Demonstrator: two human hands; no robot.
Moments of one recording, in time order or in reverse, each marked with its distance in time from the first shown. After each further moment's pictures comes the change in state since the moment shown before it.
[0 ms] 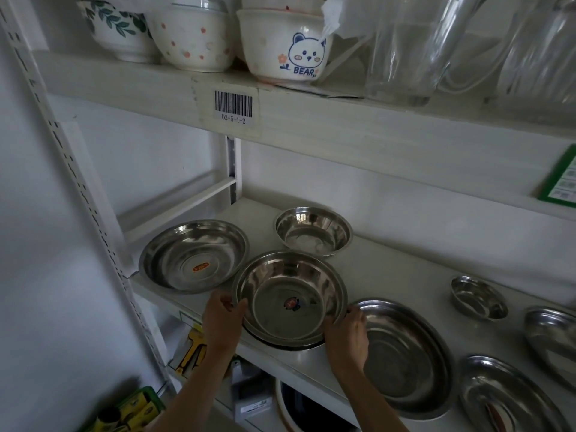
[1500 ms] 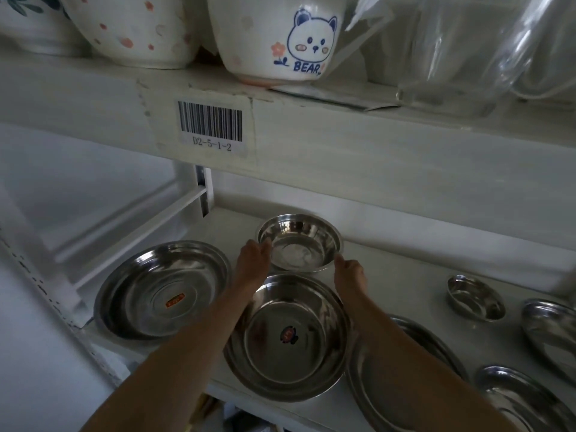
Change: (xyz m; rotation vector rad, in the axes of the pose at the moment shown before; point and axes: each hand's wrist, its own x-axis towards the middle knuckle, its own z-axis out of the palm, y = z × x) left_hand 0.147 0.087 0.114 0.251 -0.334 0.266; right_hand 0.155 -0.068 0.014 0.166 -0.005 0.111
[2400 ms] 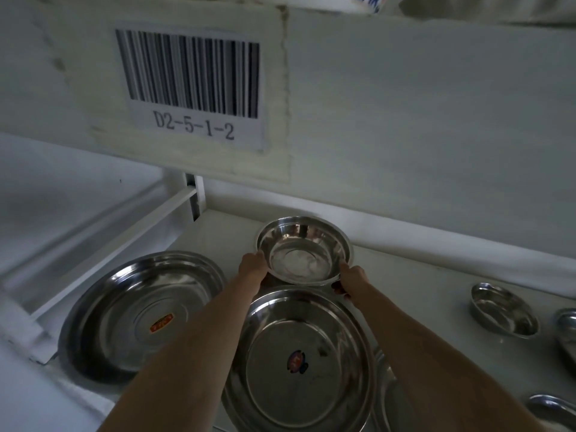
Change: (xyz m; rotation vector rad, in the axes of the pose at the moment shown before) left_hand 0.077 -0.034 0.044 -0.250 -0.160 -0.458; right_hand 0.090 0.016 0.043 0.025 -0.184 0.205
